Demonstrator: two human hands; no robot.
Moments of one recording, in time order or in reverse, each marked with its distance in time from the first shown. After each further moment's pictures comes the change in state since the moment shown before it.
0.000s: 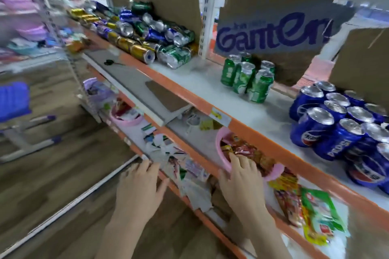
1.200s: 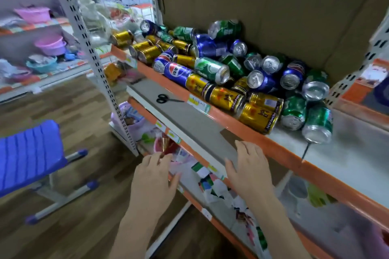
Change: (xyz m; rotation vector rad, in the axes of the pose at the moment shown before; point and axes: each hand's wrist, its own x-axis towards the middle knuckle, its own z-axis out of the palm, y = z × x) left_hand 0.408 -0.415 0.003 -0.049 0.161 0.119; right_hand 0.398 -0.405 0.144 0.062 0.021 -0.025
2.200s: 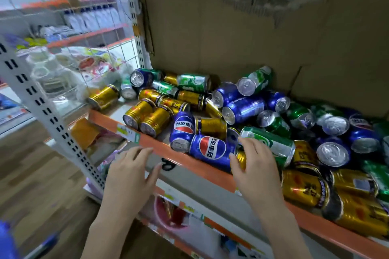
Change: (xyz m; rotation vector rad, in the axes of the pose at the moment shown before) left_hand 0.320 -0.217 0.012 -0.128 0.094 0.176; right_hand 0.263 -0.147 0.043 0.104 0.391 0.157
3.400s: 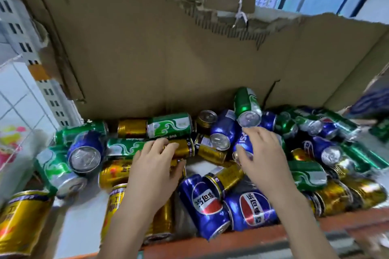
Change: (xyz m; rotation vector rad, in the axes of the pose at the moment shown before) left_hand 0.250 -0.047 0.074 -0.304 -0.192 0.622; right_hand 0.140 -0.057 0.061 -0.418 0.151 0.359
